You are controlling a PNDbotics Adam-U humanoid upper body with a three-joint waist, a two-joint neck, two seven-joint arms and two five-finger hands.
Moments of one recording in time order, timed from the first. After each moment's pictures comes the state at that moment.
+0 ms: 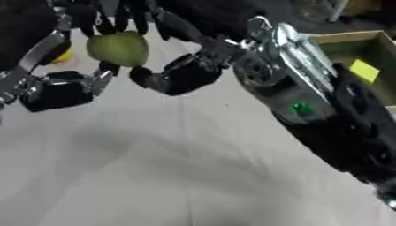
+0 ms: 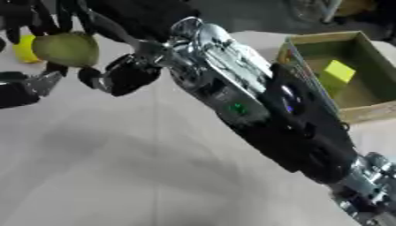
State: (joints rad) left arm -0.82 0.45 -0.39 -1.92 -0.78 0.03 -0.29; right arm -0.93 -0.47 0.51 -1.99 0.80 0.24 0.43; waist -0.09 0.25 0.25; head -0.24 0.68
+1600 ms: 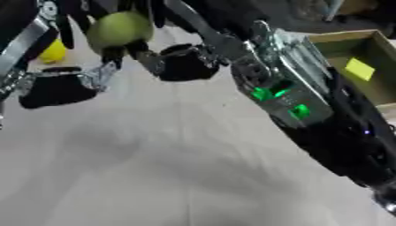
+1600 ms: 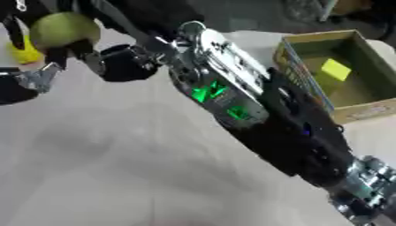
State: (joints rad) left arm -0.80 0.44 -0.39 -1.90 -0.61 0.12 -0.29; right arm -0.91 -0.46 0.50 -1.98 0.70 0.28 0.22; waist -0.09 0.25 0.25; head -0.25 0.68
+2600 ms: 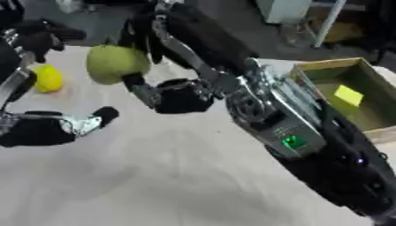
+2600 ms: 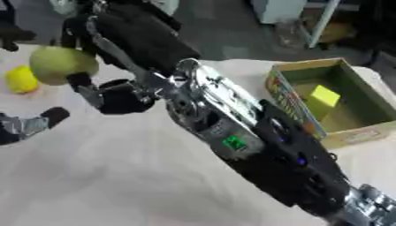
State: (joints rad) left arm -0.67 0.49 -0.28 -1.93 -0.78 0.20 -0.09; right arm -0.88 -0.49 0.48 -1.98 0.66 0.28 0.19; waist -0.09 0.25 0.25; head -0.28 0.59
